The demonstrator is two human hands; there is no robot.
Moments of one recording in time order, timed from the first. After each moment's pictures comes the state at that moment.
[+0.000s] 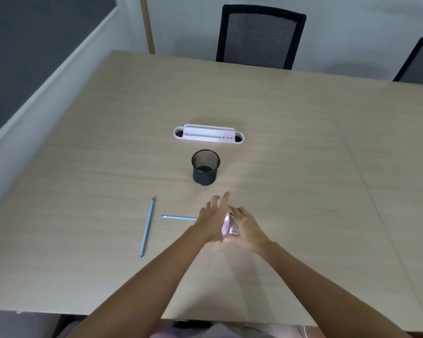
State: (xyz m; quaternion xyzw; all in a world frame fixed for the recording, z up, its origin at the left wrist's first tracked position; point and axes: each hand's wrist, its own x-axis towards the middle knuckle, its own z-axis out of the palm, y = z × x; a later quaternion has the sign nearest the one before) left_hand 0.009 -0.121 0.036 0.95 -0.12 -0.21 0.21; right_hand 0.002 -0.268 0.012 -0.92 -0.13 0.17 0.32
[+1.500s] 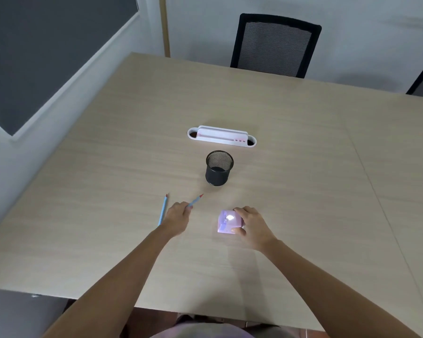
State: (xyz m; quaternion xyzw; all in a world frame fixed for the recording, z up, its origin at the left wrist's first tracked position) left_hand -0.006 -0.009 0.008 0.91 0.13 -0.15 0.36; right_hand 0.003 -0.253 0.014 -0.95 -0.17 0.11 0.25
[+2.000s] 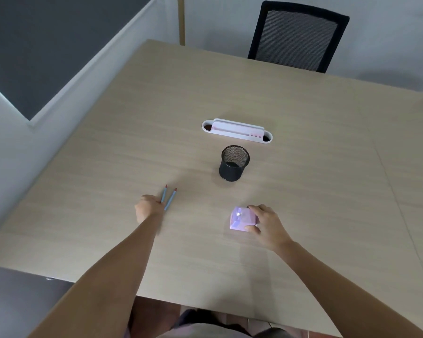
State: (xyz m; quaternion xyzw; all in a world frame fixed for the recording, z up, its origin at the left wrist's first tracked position) left_hand -0.007 0.068 -0.006 0.81 0.43 -0.06 0.39; right_hand 0.004 -0.253 0.008 -0.95 -0.17 0.08 0.23
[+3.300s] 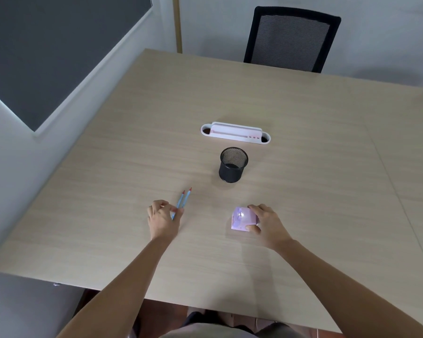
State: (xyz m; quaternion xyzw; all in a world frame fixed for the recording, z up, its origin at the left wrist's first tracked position) left_hand -0.038 0.038 -0.020 0.91 0.25 0.03 0.34; right_hand 0.003 -0.251 0.009 -0.95 -0.15 0.10 0.24
